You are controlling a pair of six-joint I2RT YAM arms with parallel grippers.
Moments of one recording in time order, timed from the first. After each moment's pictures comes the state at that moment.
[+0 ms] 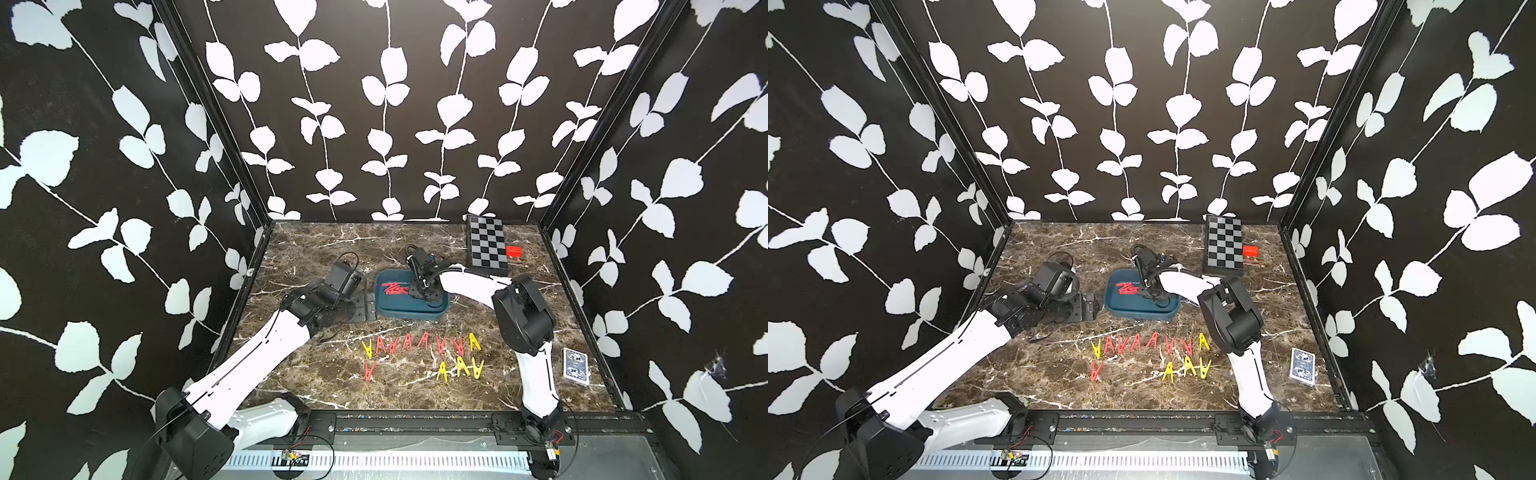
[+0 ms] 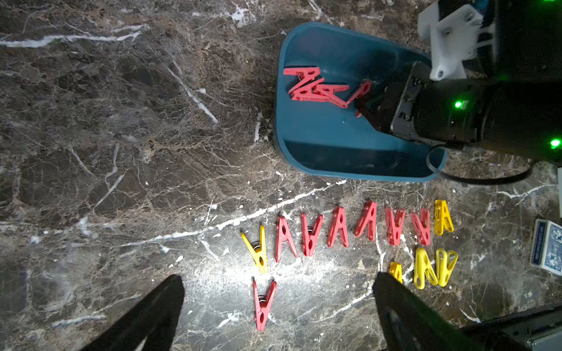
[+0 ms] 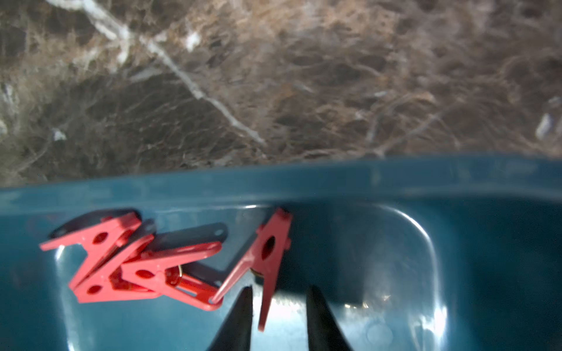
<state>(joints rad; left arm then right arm) -0.64 1.14 1.07 -0.92 -0.07 -0.62 0.66 2.11 1.53 -0.60 0.13 0.79</state>
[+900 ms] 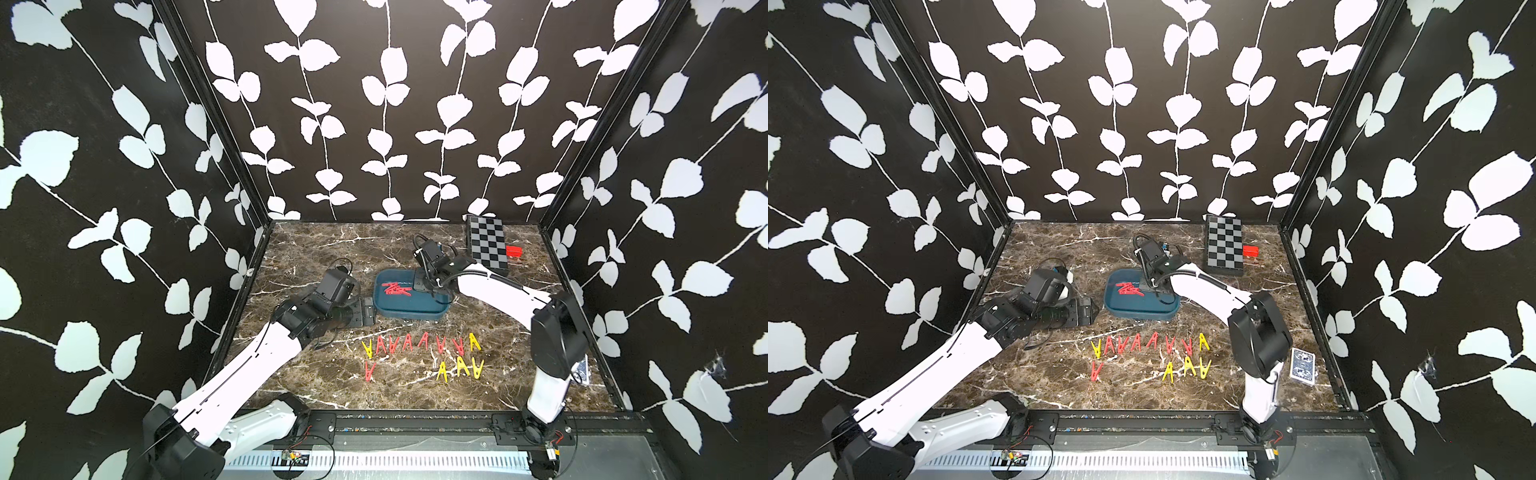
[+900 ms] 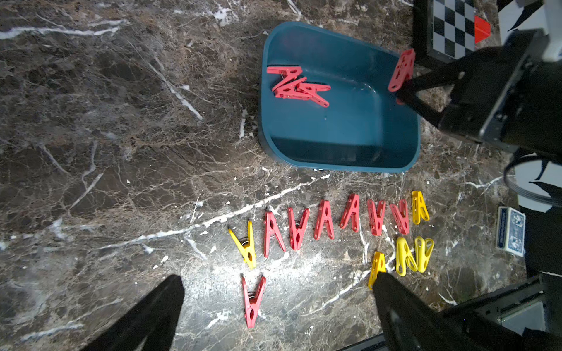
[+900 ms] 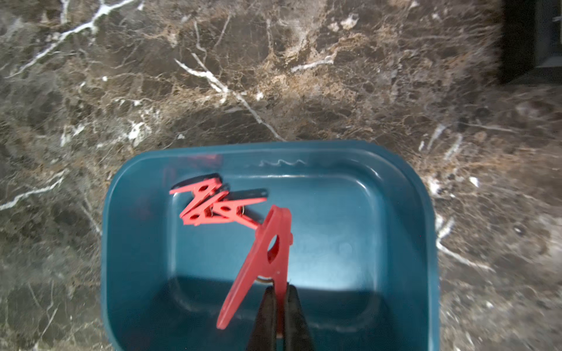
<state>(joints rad) -0.64 1.05 0.99 -0.86 0.00 -0.62 0.72 1.81 1.45 -0.69 0.19 0.76</state>
